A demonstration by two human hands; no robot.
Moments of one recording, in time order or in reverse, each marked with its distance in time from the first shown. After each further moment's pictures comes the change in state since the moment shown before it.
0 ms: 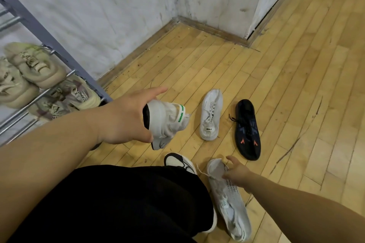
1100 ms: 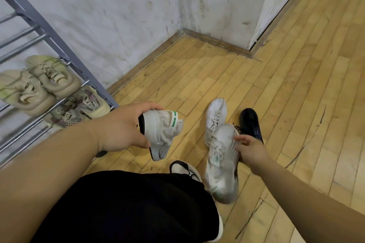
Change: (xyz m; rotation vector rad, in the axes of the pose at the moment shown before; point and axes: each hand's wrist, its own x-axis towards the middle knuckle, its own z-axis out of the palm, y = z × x) left_hand -0.021 -0.010 -0.009 -0.093 0.072 -0.027; right_hand -0.046 -0.073 -0.052 0.550 0.308 -0.198
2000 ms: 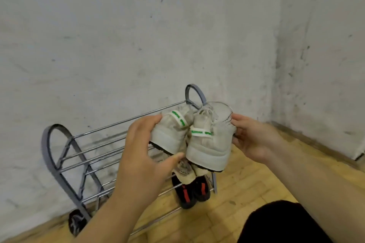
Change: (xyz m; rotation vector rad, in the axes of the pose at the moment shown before) left_hand -0.268 -0.027 -0.068 -0.014 1.395 0.239; right_hand -0.265 -0.325 0.188 0.466 -0.770 -0.296
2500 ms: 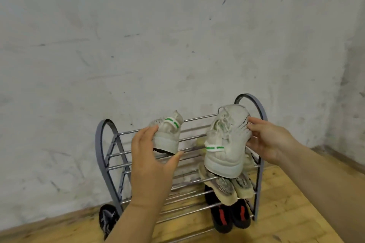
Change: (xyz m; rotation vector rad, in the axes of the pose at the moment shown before) left_hand 0.015 -0.140 -0.048 0.175 0.346 -0.130; right_hand 0.085 0.039 0.122 -0.091 0.023 -0.022
